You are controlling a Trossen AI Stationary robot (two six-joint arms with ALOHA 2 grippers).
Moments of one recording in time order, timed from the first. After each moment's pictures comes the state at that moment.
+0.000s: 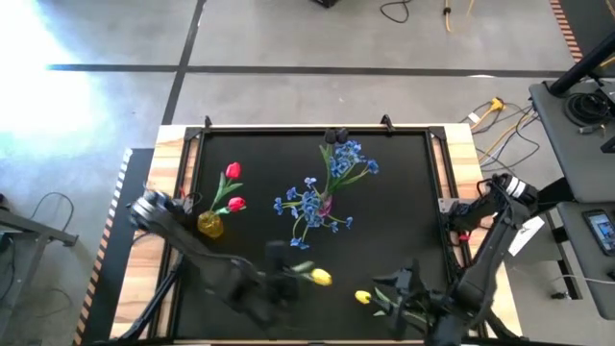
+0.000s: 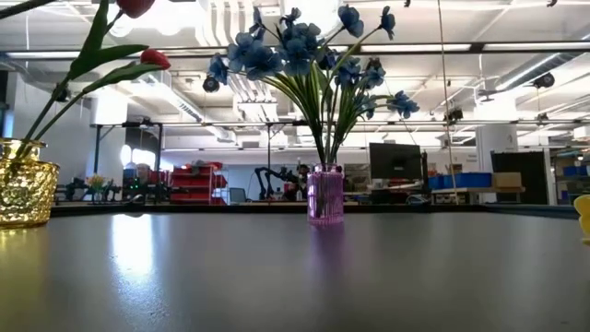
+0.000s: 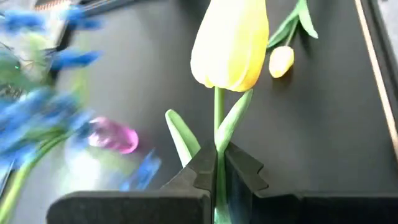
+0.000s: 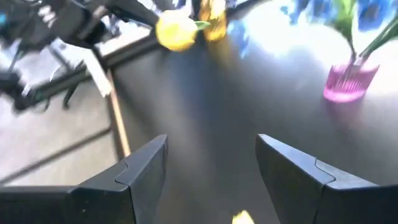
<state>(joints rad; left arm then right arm) -0.66 1.94 1.85 -1.00 -0.69 -0.44 0.99 1.65 1.40 -0.82 0.97 1.30</state>
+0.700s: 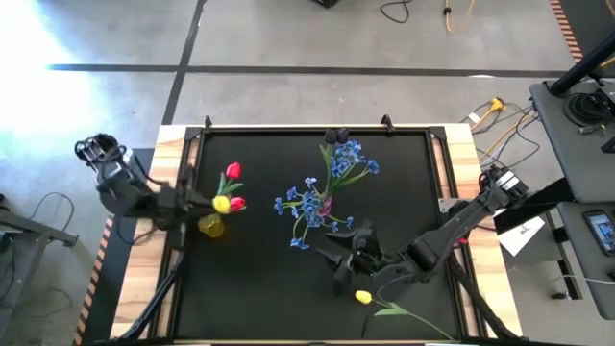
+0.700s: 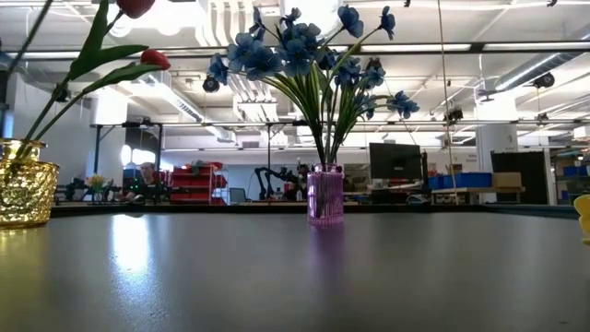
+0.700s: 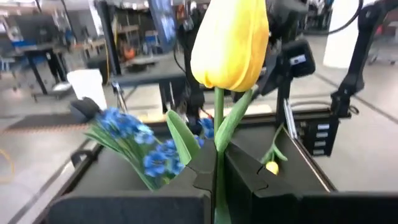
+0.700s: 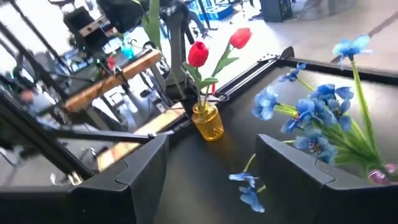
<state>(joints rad) -0.77 0.65 0.90 -0.39 -0.77 -0.04 0.62 1.65 1.40 -0.17 1.00 0.77</state>
